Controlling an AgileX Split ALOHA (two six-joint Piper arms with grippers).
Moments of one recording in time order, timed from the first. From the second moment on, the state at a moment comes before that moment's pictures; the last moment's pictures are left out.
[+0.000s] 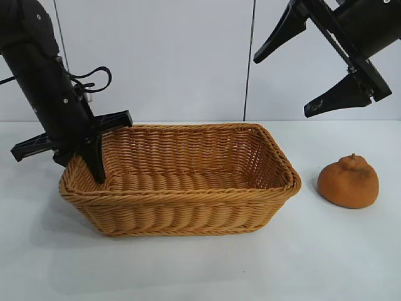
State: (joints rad) left arm -0.24 2.14 -1.47 -0.36 0.87 -0.18; right arm 0.11 1.70 -1.19 0.86 0.89 -0.32
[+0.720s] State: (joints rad) left arm -0.24 2.04 -1.65 -0.27 1.08 -0.14; right arm 0.11 1.70 -1.19 0.86 0.89 -0.32
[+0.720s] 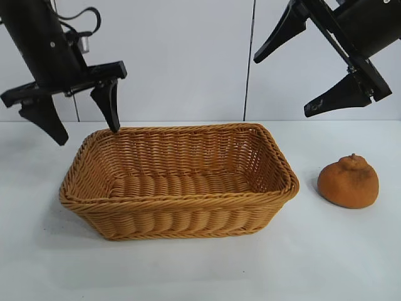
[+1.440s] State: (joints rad) left arm -0.02 2.00 -1.86 -0.14 1.21 -0.04; right arm 0.11 1.70 -1.19 0.86 0.89 -0.32
